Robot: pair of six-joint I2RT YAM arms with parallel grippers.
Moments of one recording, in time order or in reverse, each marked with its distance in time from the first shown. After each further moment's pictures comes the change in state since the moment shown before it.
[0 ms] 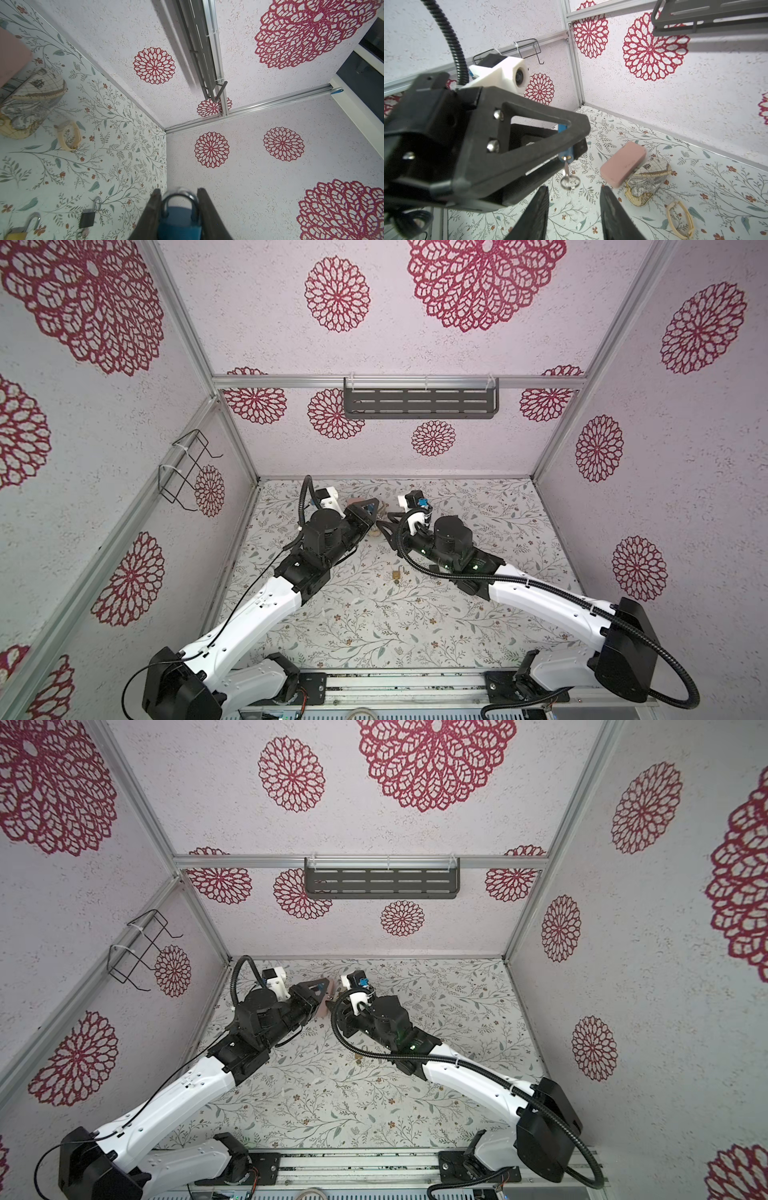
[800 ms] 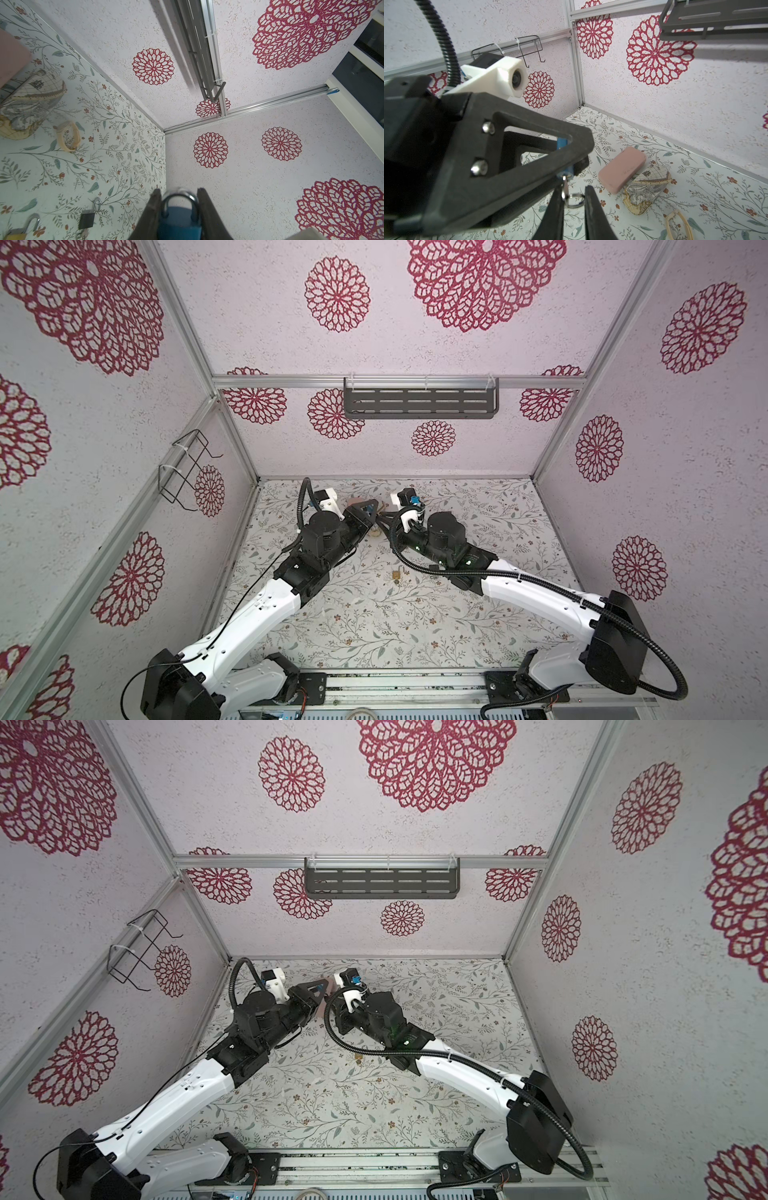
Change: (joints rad) left arm 0.000 -0.014 -0.019 0.022 -0.002 0.000; right arm -0.007 0.048 0.044 -0.001 -0.005 -0.048
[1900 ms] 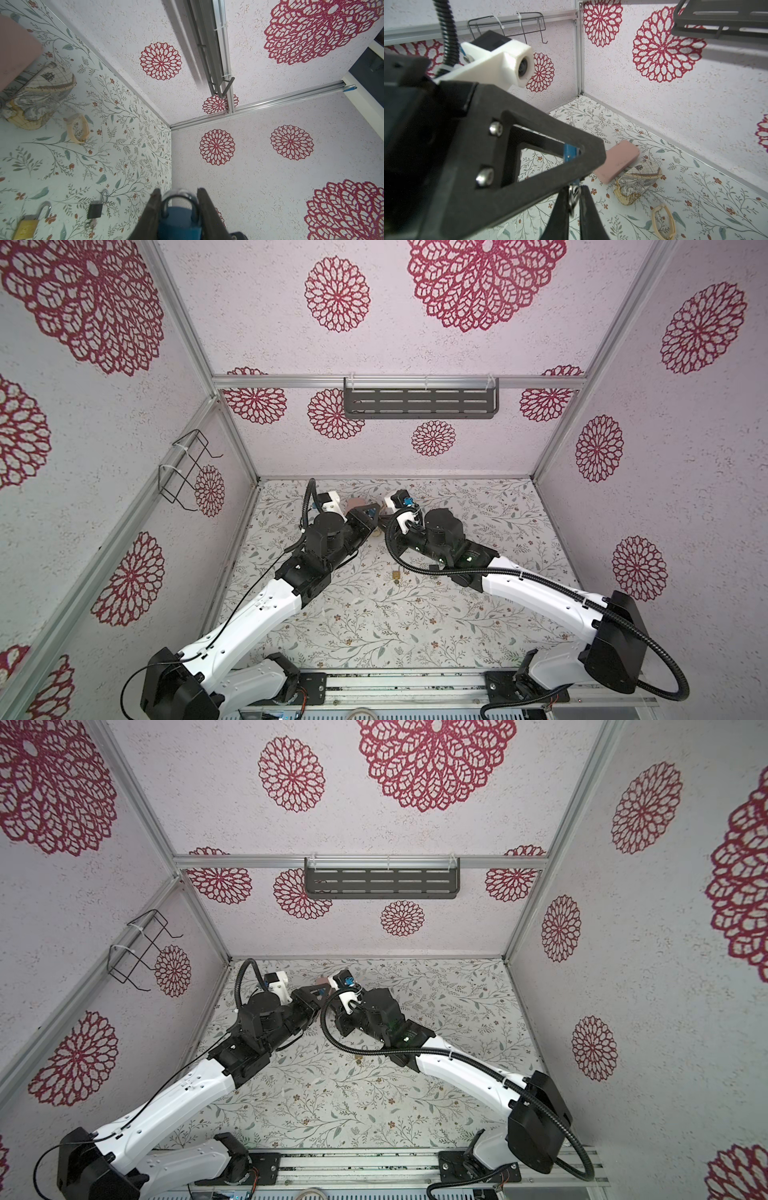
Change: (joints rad) left arm -0.035 0.002 0.014 -0.061 -0.018 -0.006; right arm -0.002 0.011 0.062 -0.129 -0.022 -0.098
